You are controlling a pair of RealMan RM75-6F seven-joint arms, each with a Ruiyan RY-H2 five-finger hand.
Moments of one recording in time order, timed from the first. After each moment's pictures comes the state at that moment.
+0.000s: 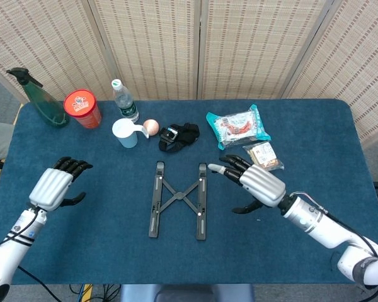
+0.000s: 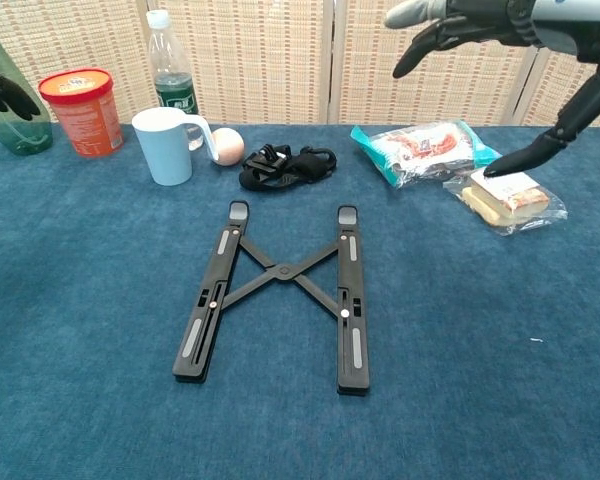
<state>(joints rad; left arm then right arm) -0.48 -1.14 -0.16 -1.55 1.50 1.08 0.03 0.73 -1.06 0.02 -1.65 -1.75 1.13 0.44</state>
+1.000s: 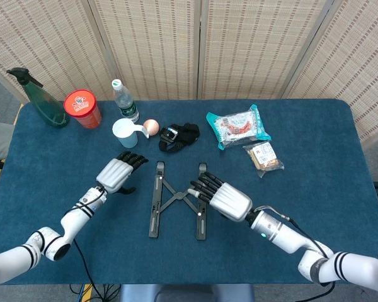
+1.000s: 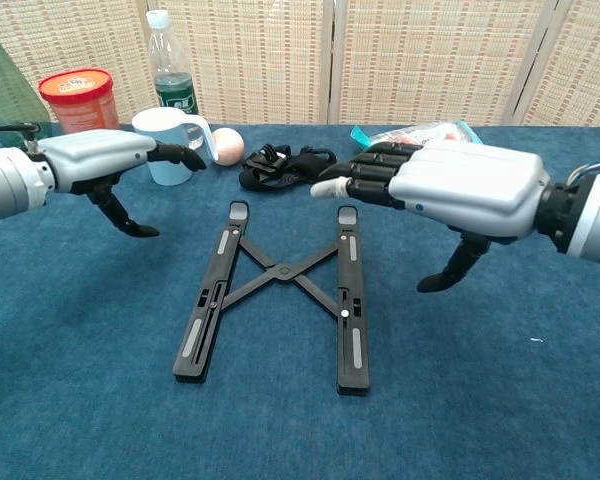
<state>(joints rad) -0.78 -1.56 -0.14 -1.09 1.49 0.88 -0.11 0.73 -1.47 0.02 -1.38 -1.76 1.03 -0.22</state>
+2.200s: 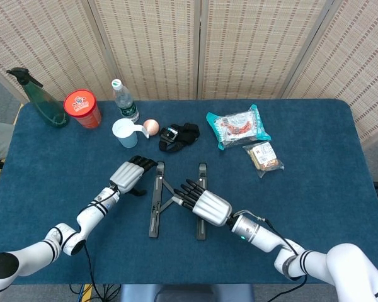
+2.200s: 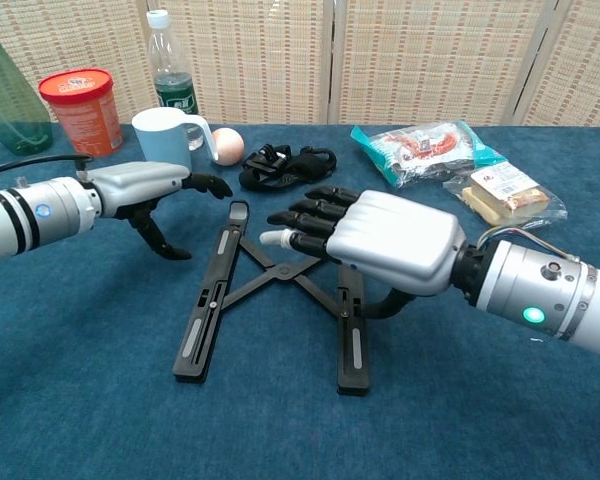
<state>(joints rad) -0.85 -1.72 -0.10 -0.91 1.46 0.82 -0.24 0.77 -1.79 -0.03 -0.97 -1.83 1.15 -0.22</state>
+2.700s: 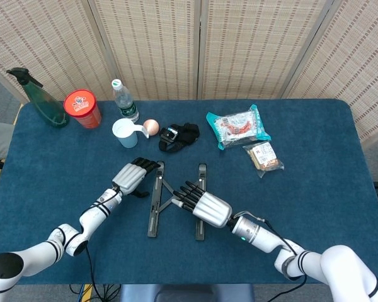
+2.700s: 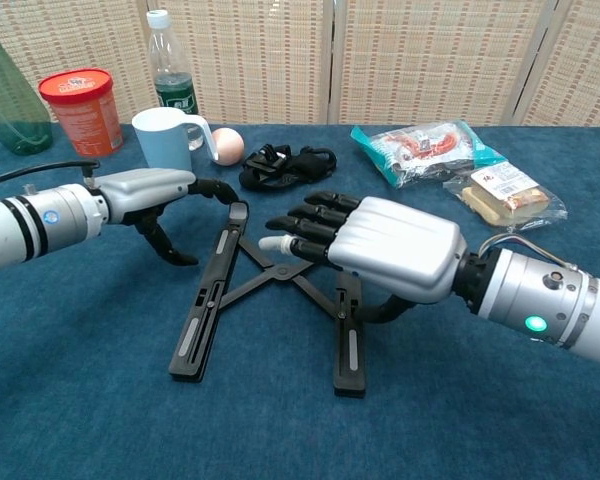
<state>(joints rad) -0.86 -1.74 -0.09 -0.88 1.46 0.83 -0.27 0.76 -1.82 -0.07 -0.90 -1.84 1.21 -0.16</state>
